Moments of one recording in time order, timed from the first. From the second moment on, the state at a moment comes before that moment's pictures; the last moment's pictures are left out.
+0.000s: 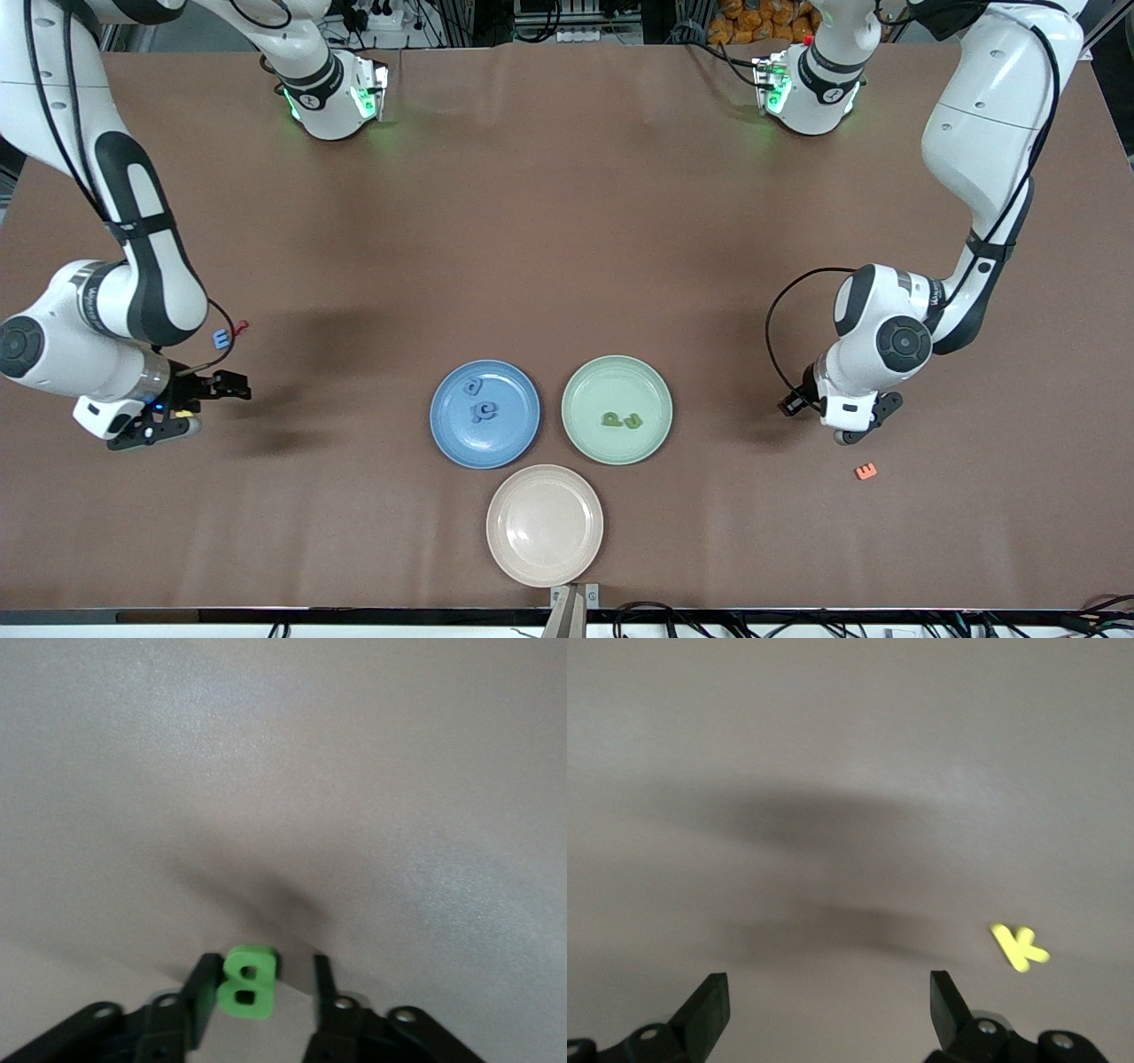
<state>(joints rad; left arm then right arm) 0.07 0.70 -0.27 -1.77 0.22 2.45 -0.93 -0.19 0.59 0.04 -1.70 0.06 2.27 -0.40</state>
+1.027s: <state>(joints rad) 0.03 0.69 -0.28 -1.73 0.22 2.45 -0.95 -0.22 0.52 -0.08 -1.84 0.06 2.27 0.08</state>
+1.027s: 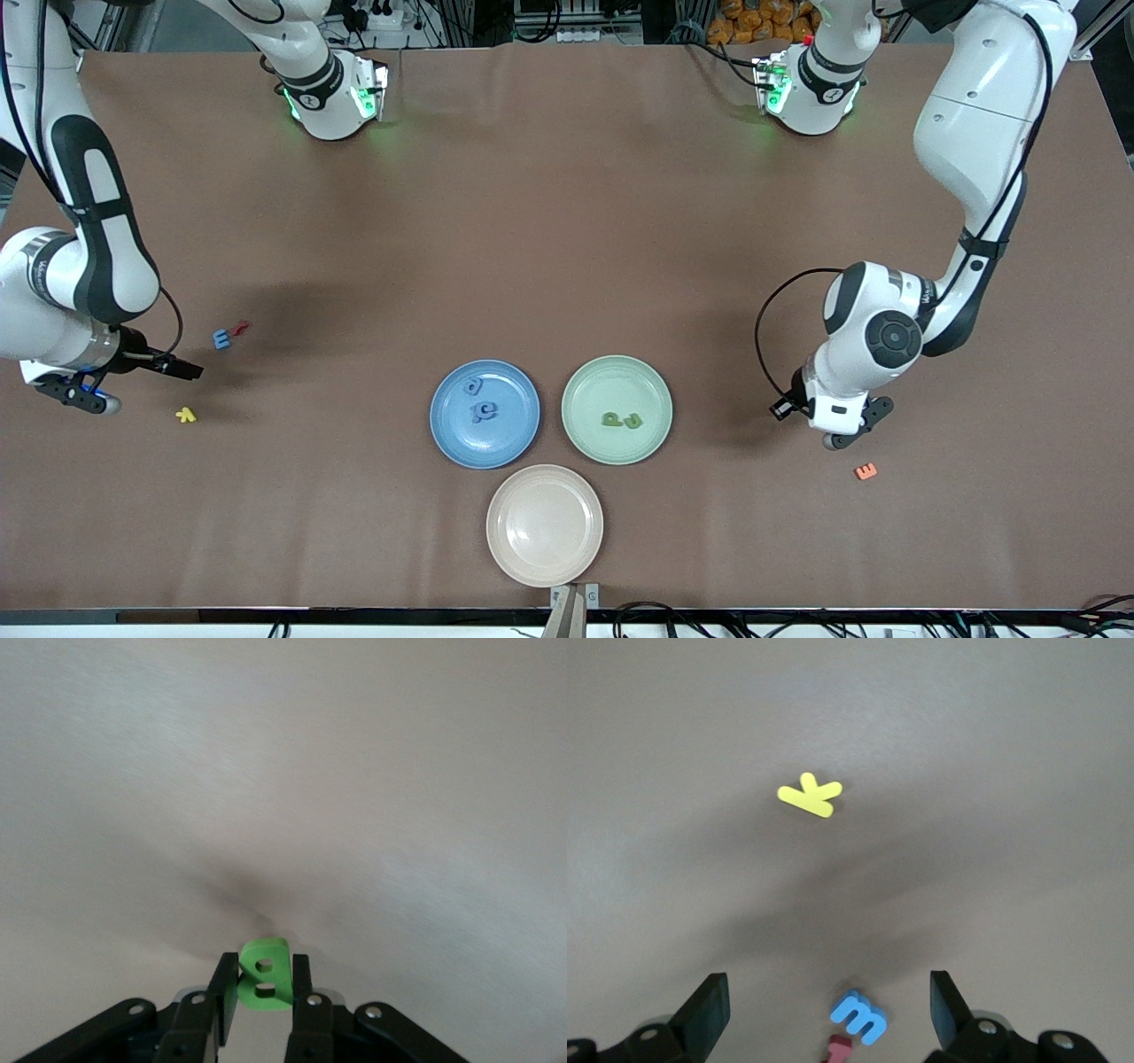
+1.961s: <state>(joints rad) -0.29 0.65 -0.29 -1.69 0.22 2.45 -1.21 -0.21 0.52 -0.07 -2.01 0.06 2.51 0.58</state>
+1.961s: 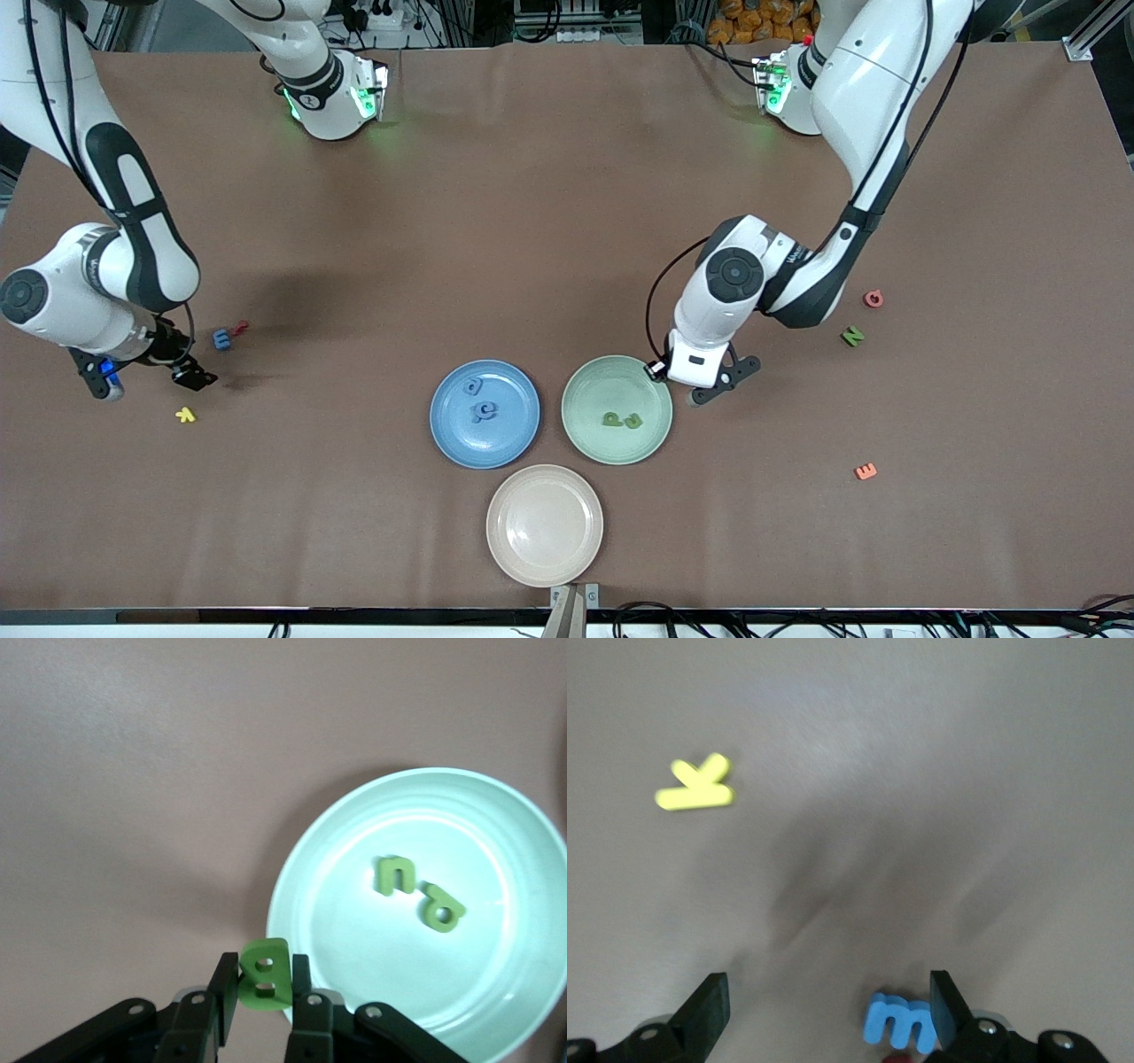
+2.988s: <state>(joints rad) -0.43 0.76 -0.27 -1.61 0.22 2.57 -1.30 -0.21 0.47 -0.07 -2.18 0.06 2.64 0.54</state>
